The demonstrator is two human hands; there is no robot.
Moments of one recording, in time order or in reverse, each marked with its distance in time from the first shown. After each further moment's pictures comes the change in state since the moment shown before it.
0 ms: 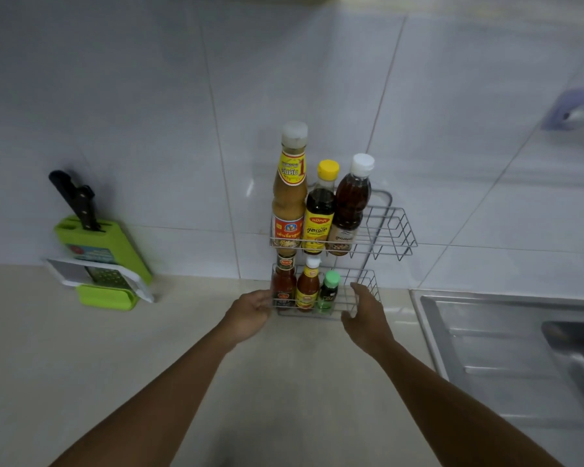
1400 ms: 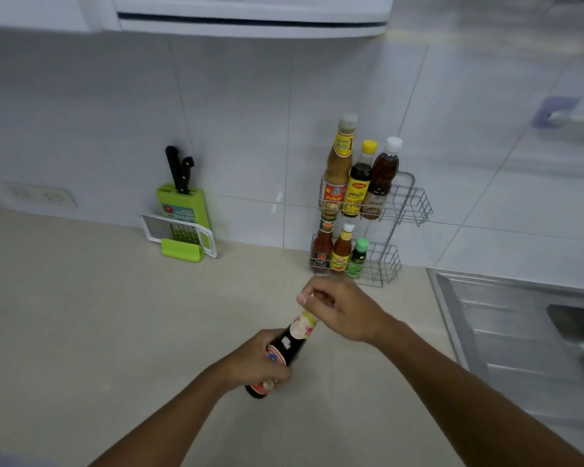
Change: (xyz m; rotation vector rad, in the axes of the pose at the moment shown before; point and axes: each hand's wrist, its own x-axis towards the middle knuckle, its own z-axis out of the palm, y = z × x) left_hand -0.235 -0.084 -0.003 -0.048 -0.256 0.129; right_hand -0.202 -0.124 -0.004 0.002 -0.350 -0.731
